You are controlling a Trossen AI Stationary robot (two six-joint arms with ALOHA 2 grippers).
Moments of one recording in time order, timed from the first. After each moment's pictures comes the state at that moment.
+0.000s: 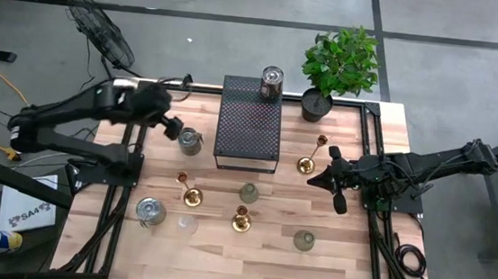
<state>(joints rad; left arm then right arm) 0.28 0.96 1.17 -1.21 -0.35 -0.64 0.24 0.72 0.57 -0.26 0.13 0.21</state>
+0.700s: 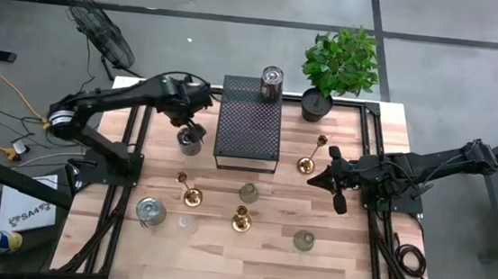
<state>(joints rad) 0.44 1.41 1.25 -1.26 -0.16 -0.41 0.24 0.72 0.57 -0.26 0.13 0.21</state>
